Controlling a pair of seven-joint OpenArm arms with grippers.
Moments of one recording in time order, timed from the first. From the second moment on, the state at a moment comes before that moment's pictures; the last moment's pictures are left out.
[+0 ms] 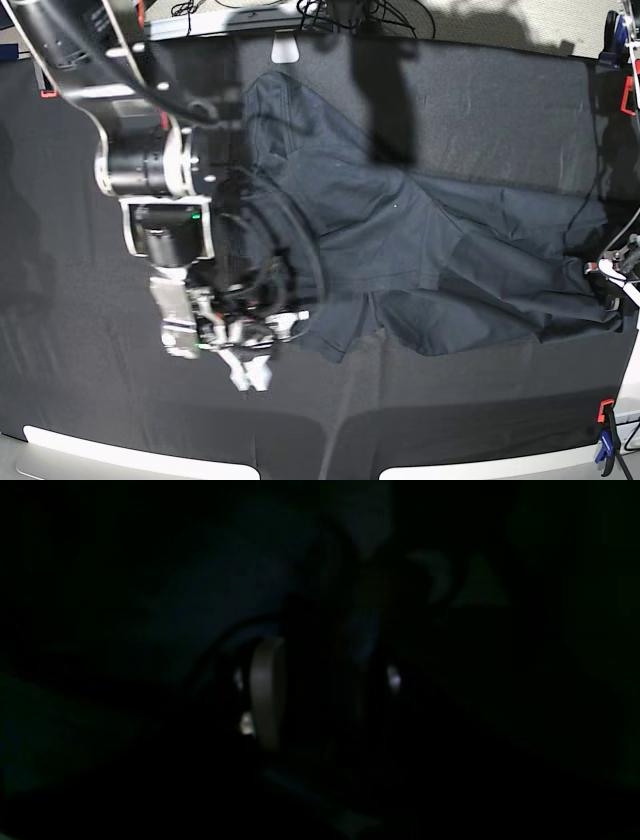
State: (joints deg) left arm -9.9 -33.3 -6.5 74.3 -17.5 -11.6 26.0; right arm 44.4 0.1 1.7 25.8 8.0 22.7 -44.8
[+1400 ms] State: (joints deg) left arm -9.7 -31.6 -6.5 74.3 -23.2 -13.0 31.7; right arm 56.5 9.8 1.6 25.5 -3.2 14.6 -21.1
